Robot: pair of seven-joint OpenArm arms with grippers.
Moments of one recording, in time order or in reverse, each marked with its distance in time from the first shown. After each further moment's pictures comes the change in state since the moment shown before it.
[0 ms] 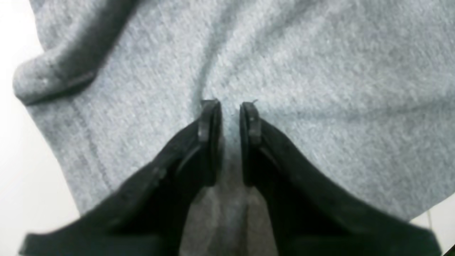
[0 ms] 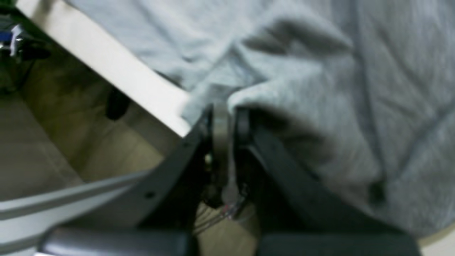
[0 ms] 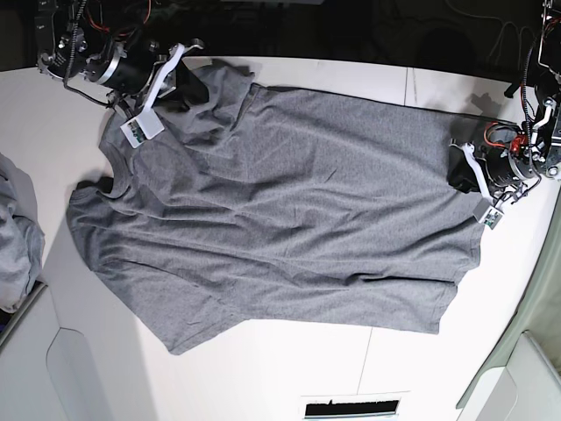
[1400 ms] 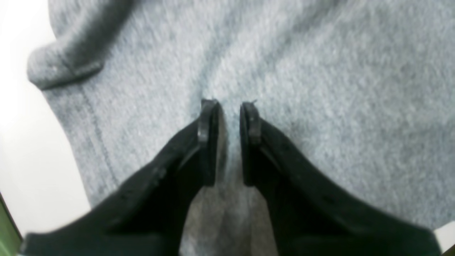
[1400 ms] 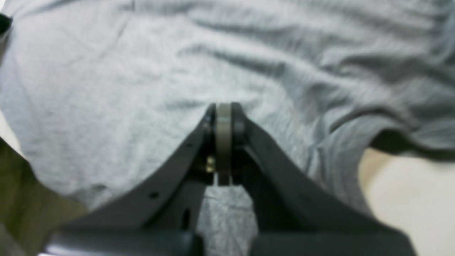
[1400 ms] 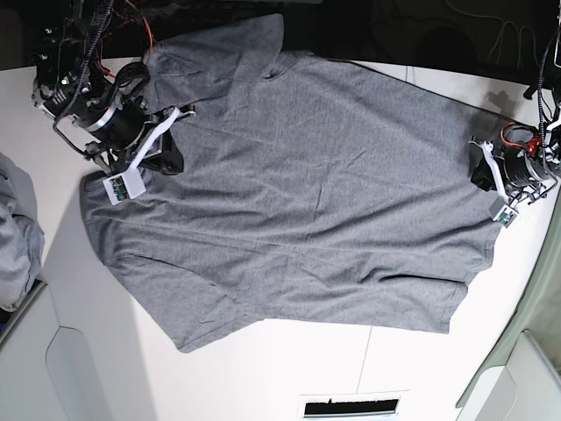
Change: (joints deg) left arm 0.3 -4.0 0.1 1.8 0.8 1.6 1.1; right arm 10.2 -5.4 4.5 -3.6 -12.8 -5.3 4.2
